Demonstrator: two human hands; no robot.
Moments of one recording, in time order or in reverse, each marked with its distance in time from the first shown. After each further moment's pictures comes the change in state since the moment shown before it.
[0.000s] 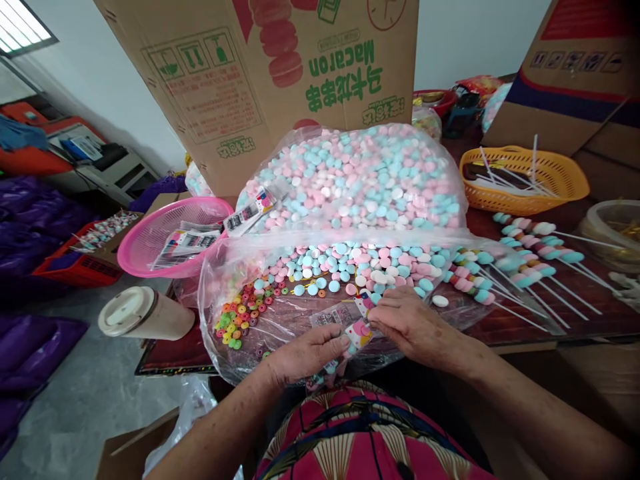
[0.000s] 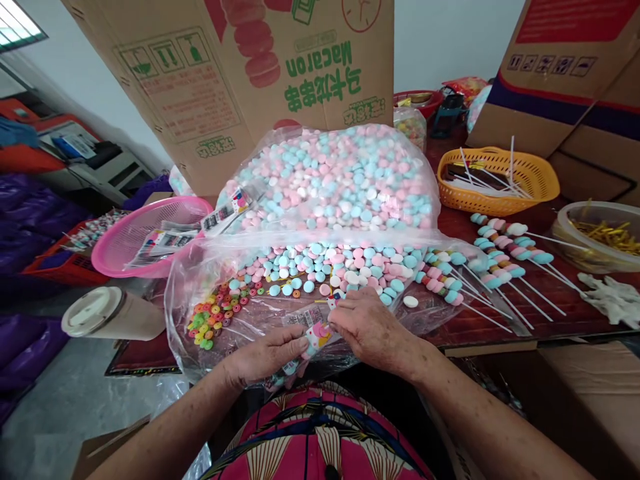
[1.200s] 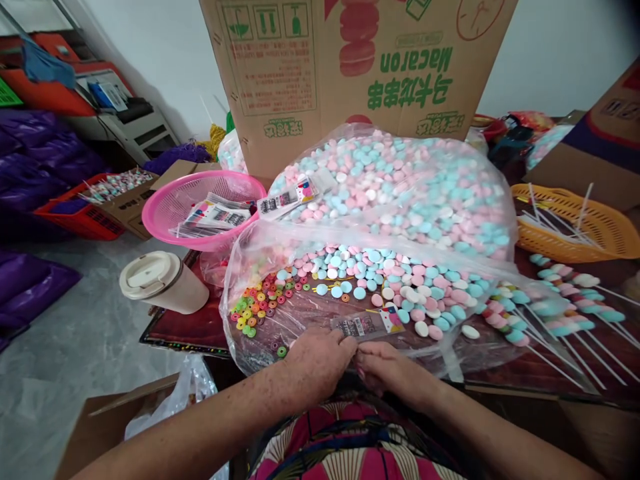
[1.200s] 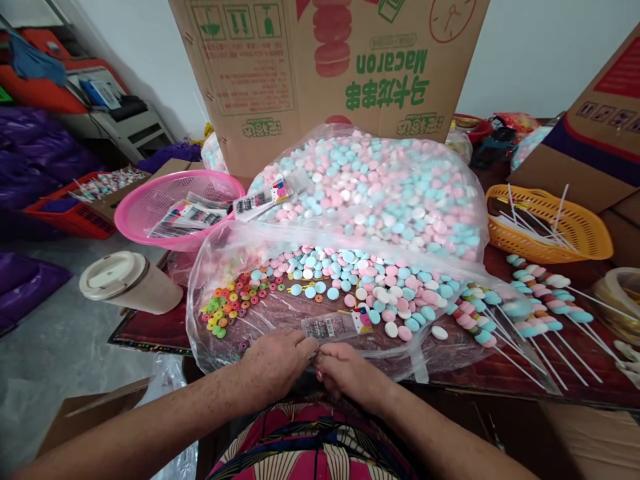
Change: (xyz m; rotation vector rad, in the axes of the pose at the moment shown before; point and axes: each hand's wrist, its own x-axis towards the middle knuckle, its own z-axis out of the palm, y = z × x) left_hand -0.021 -0.021 -0.007 1.321 0.320 0.255; right_hand 0.026 -0.053 0.073 0.677 -0.528 0.435
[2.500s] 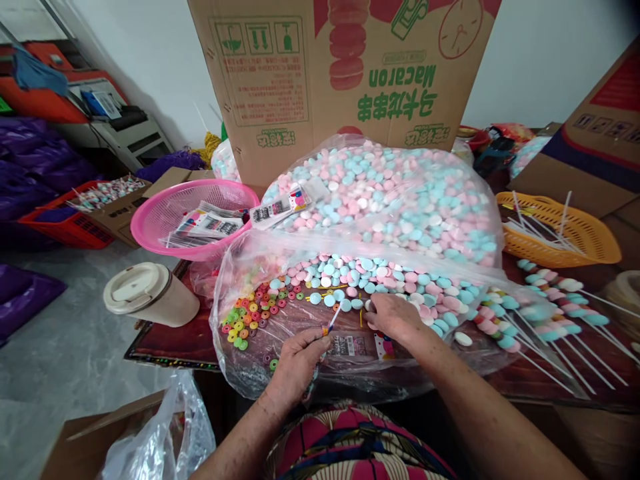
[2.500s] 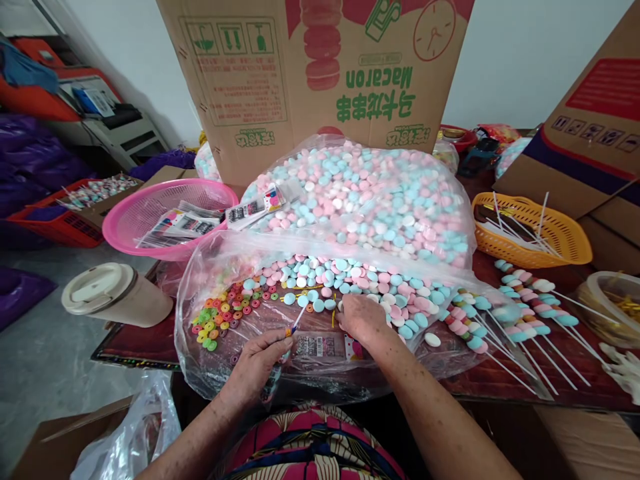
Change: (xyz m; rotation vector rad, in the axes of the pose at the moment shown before) left_hand 0.007 -0.004 0.023 -1.549 0.502 -0.605; right_hand 0.049 0.012 -0.081 -0.750 0.329 0.575
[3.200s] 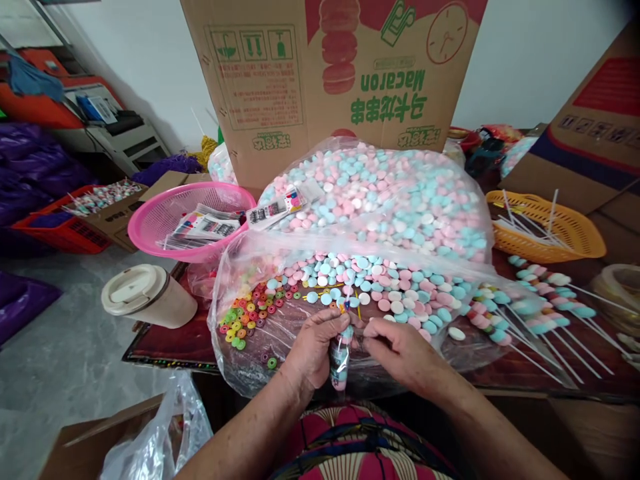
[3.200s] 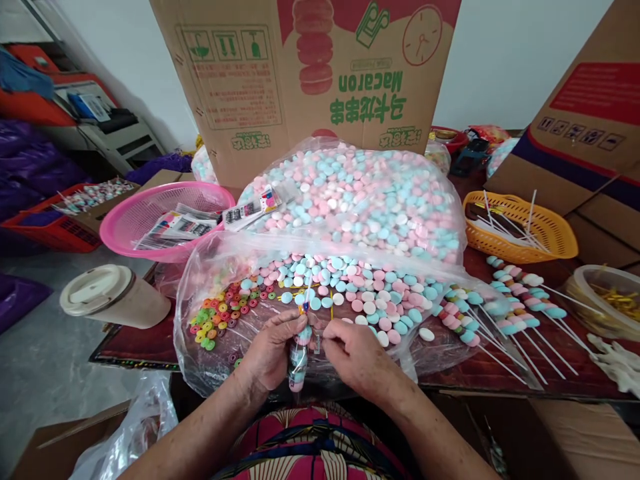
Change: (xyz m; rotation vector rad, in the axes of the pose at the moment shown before) left_hand 0.009 0.030 0.037 -0.546 -0.158 -0.103; right_hand -0.081 -0.002 -0.005 0.818 0.091 -0.414
